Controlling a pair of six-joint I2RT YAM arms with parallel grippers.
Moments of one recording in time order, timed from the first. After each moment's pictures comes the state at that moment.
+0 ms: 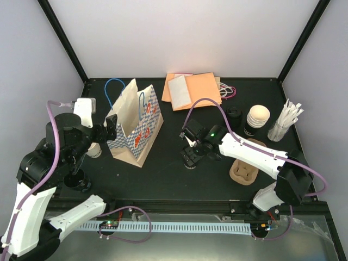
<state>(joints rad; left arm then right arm) -0.53 0.81 1.49 -1.11 -0.34 -0.28 0.91 1.49 1.17 -0.89 0.07 0.21</state>
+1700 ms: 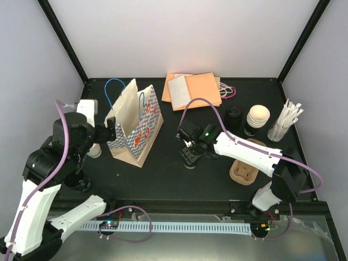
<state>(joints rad) -0.49 0.82 1.44 -1.13 -0.38 -0.26 0.95 1.55 1.23 -0.94 0.13 0.22</state>
